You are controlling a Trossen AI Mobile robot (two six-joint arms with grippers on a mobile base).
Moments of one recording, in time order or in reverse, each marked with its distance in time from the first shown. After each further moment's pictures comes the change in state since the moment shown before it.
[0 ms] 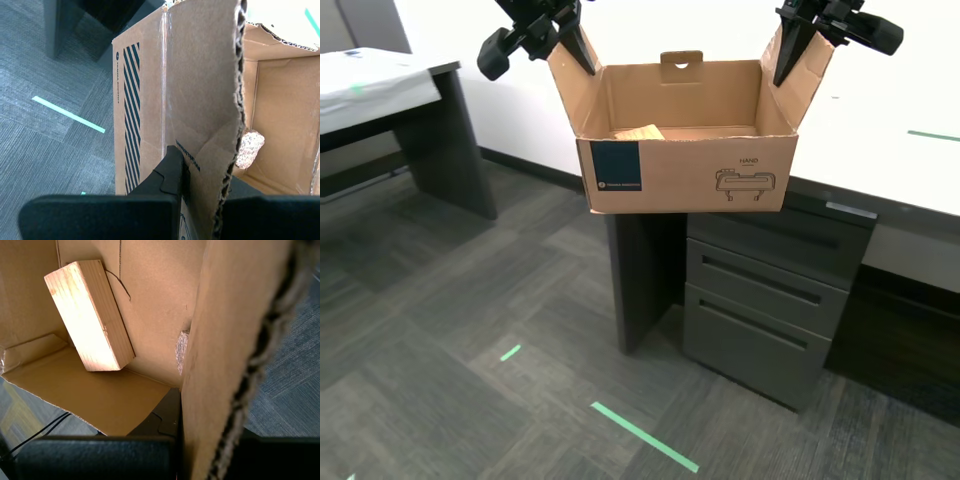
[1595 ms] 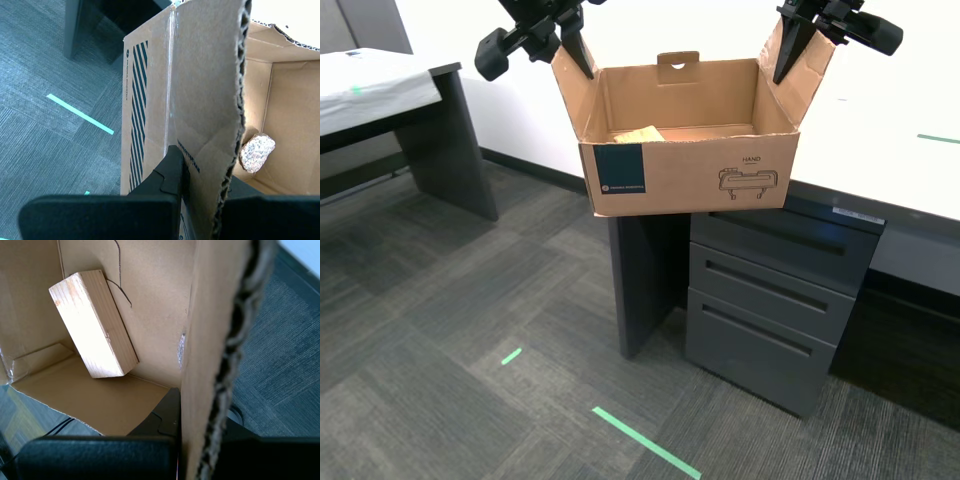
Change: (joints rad) arm 0 -0.012 0.000 0.000 0.021 -0.006 0.012; arm 1 -0.026 -0.008 -0.007 -0.015 -0.085 -0.078
